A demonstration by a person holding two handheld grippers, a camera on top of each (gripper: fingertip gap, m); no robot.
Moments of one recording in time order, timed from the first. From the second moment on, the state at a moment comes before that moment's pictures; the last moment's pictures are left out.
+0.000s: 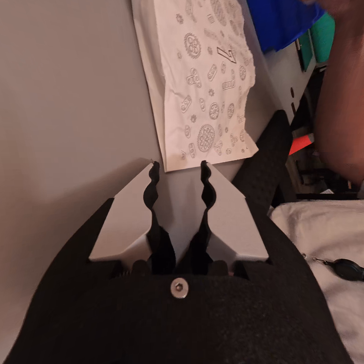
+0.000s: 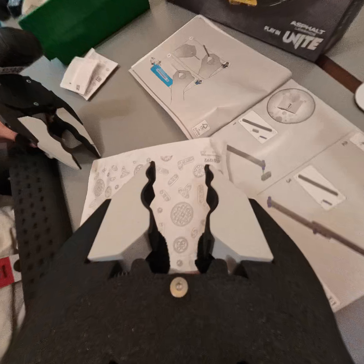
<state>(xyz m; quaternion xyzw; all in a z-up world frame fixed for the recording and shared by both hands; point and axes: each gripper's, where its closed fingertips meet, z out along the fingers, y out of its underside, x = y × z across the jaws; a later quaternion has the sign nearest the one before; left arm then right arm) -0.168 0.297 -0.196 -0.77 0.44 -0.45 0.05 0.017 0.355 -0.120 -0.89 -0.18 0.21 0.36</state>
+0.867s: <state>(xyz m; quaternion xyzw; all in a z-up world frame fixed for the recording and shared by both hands) -0.190 0.388 -0.178 -0.63 0.75 -0.19 0.12 0.010 0.413 -0.154 -0.84 -0.35 0.35 0.21</state>
